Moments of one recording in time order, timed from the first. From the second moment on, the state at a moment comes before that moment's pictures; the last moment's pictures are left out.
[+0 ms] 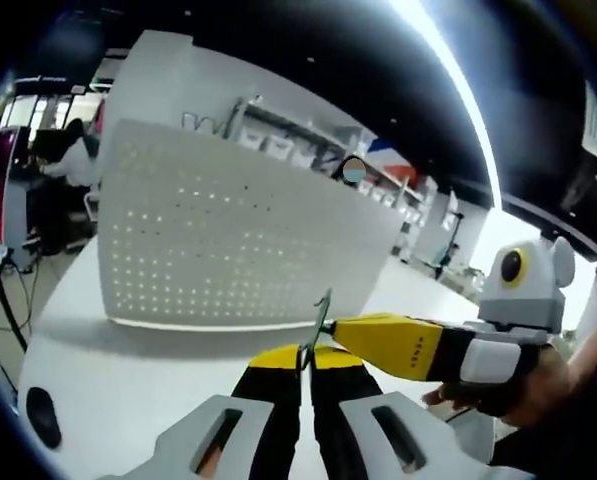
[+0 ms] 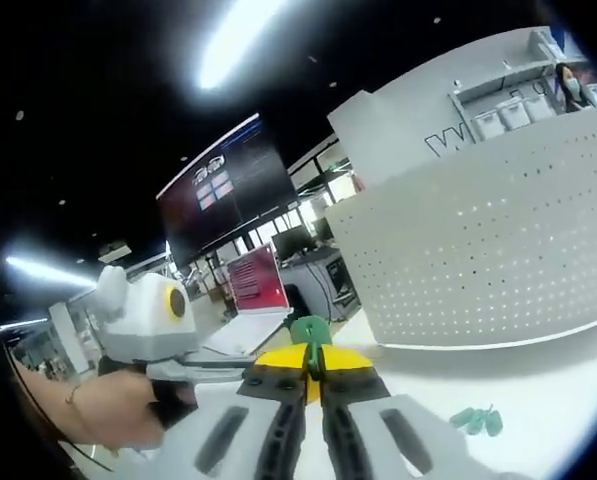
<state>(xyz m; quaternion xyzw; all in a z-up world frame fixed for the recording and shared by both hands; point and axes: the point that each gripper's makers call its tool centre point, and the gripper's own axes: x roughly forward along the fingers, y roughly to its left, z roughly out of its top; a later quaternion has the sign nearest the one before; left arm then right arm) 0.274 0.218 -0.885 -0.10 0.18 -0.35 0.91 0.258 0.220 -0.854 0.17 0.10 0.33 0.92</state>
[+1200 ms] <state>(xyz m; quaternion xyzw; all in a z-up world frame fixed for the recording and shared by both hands) 0.273 0.238 -0.895 -0.06 0.13 -0.36 0.92 0.278 0.225 -0.862 0.11 0.11 0.32 0.93</state>
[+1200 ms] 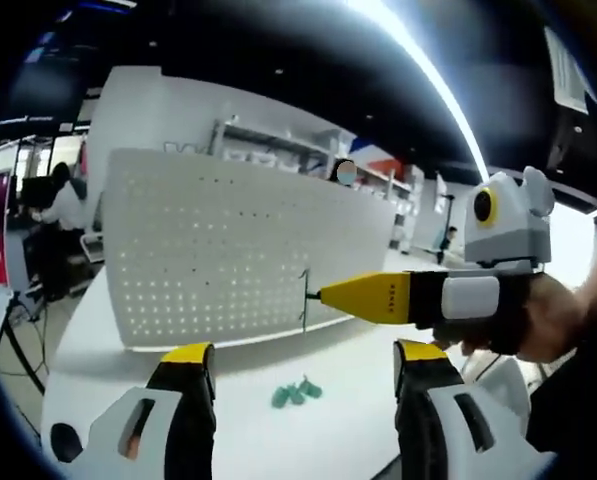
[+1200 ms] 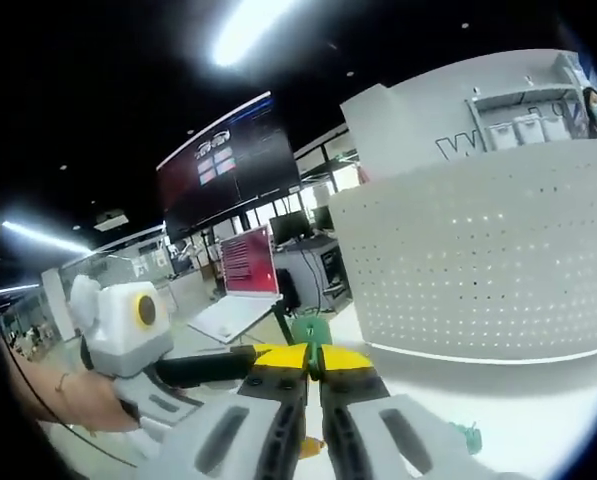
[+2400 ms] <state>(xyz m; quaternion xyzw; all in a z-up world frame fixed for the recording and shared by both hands) 0.285 0.260 -0.890 -0.07 0.11 -0.34 0.93 0.330 0.199 -0.858 0.08 0.03 0.23 0.97</state>
